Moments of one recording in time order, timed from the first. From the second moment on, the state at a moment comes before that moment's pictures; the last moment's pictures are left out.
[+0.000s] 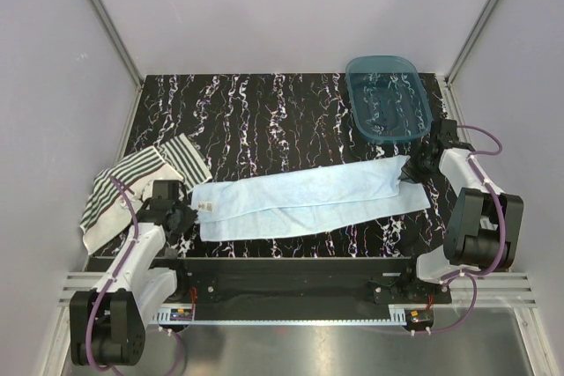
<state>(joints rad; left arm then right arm) -0.01 0.88 0.36 -0.54 -0.11 -0.92 -0.18 1.50 0.96 -0.61 -0.13 0.58</state>
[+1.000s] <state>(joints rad) -0.01 0.76 0.60 -0.71 -0.05 -0.80 -0.34 1.37 1.08 -0.73 -0.09 0.59</state>
